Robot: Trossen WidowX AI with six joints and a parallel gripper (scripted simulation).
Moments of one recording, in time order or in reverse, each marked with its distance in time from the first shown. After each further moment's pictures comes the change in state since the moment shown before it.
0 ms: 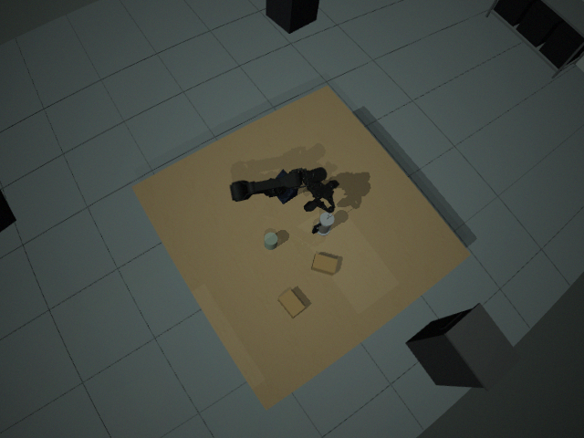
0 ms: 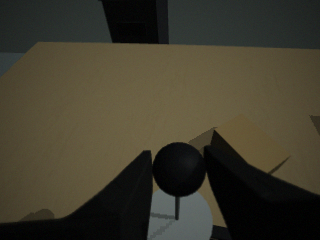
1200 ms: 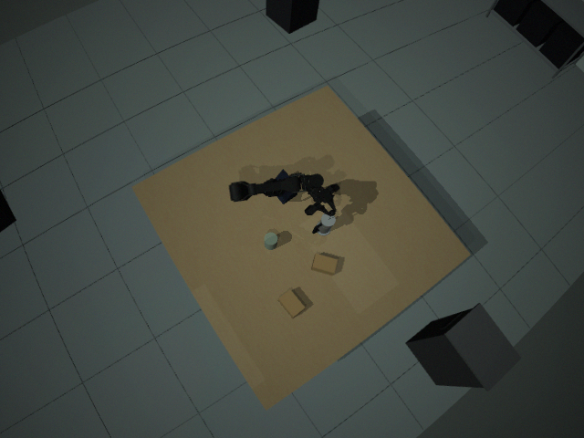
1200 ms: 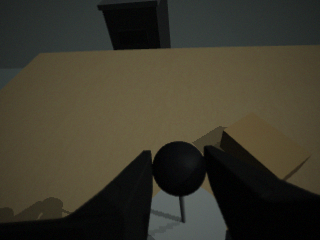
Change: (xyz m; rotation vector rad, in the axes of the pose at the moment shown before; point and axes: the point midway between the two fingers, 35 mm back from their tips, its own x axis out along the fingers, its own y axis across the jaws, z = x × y) arm 0.023 0.003 -0.021 0.037 -0.049 0.008
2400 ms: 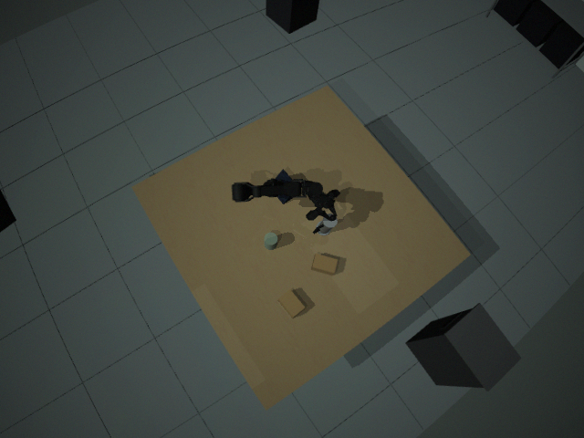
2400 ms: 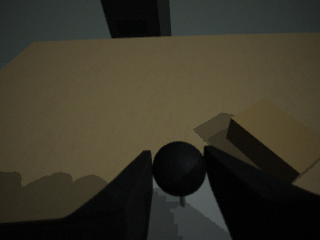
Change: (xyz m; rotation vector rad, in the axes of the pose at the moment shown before) arm 0.029 -0.001 -0.030 -0.001 0.005 0.004
